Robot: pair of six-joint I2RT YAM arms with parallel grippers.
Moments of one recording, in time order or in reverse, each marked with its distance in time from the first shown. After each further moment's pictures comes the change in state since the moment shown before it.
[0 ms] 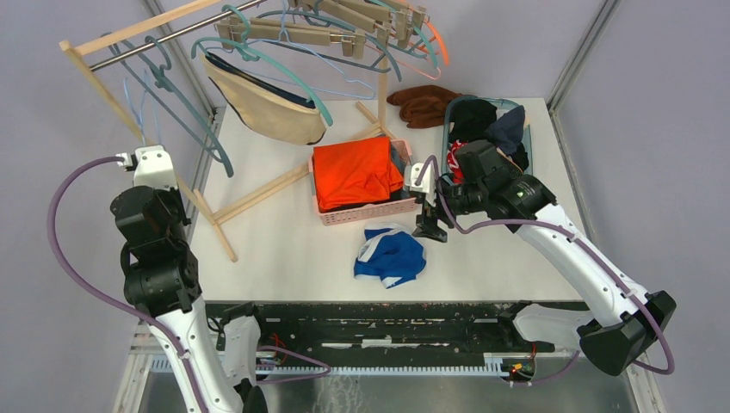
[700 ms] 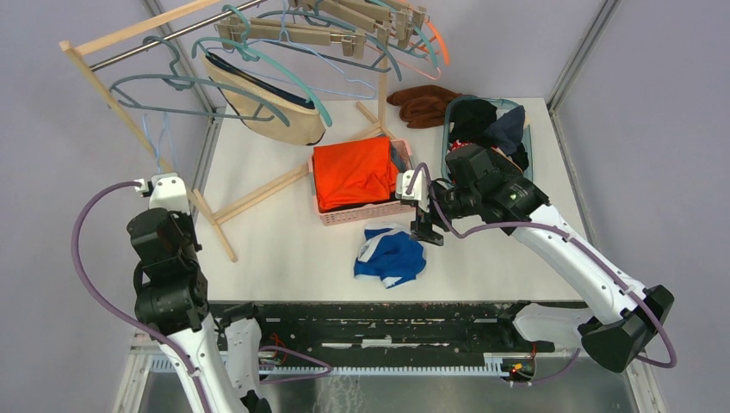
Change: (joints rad) left arm 0.000 -0.121 -0.124 -0.148 -0.008 -0.001; right arm 0.062 0.013 -0.001 0.000 0.058 -0.019
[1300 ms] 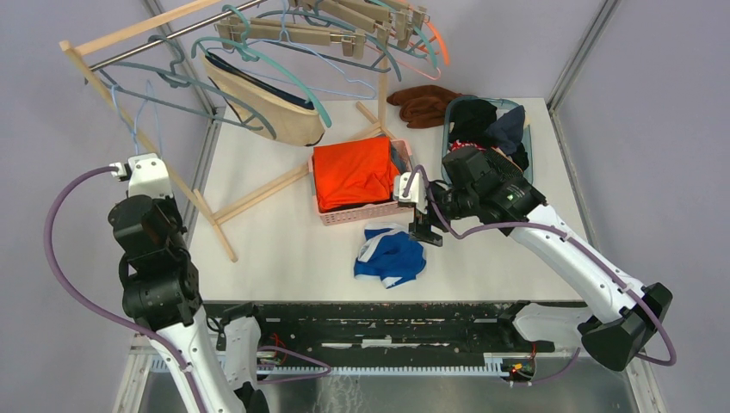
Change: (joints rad) left arm 0.000 0.077 0.138 0.072 -0.062 0.000; right arm 0.019 0.005 -0.005 0.000 0.037 -0.008
